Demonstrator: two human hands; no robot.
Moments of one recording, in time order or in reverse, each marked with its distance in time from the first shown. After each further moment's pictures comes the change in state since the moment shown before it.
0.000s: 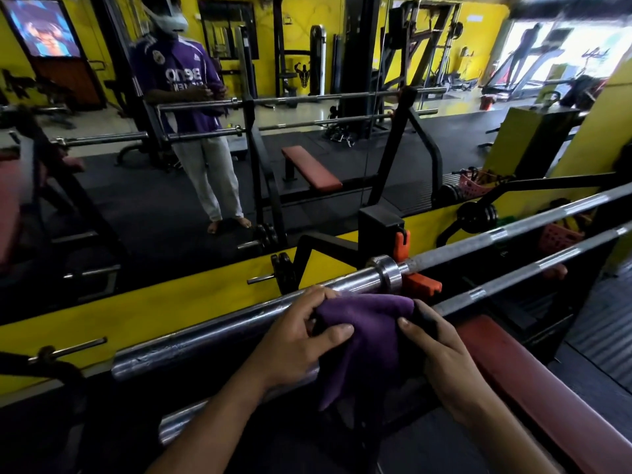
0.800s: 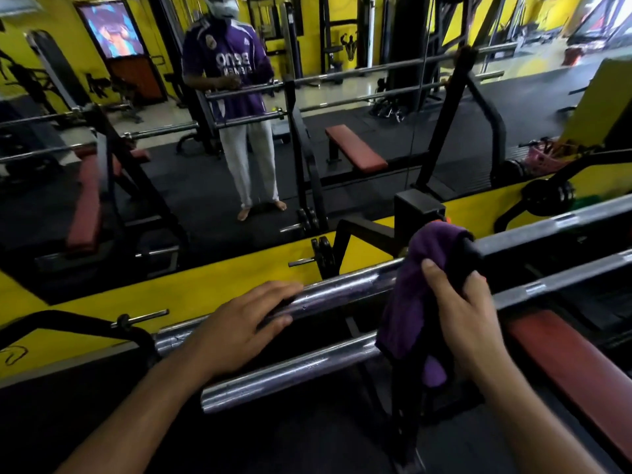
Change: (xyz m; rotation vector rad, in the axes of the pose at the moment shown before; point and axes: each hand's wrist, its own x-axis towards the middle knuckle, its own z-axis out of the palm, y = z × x) left_hand -0.036 -0.007 -0.095 1.083 -0.003 0.134; right_hand 0.048 -0.015 0.015 -0.328 0.285 -0.173
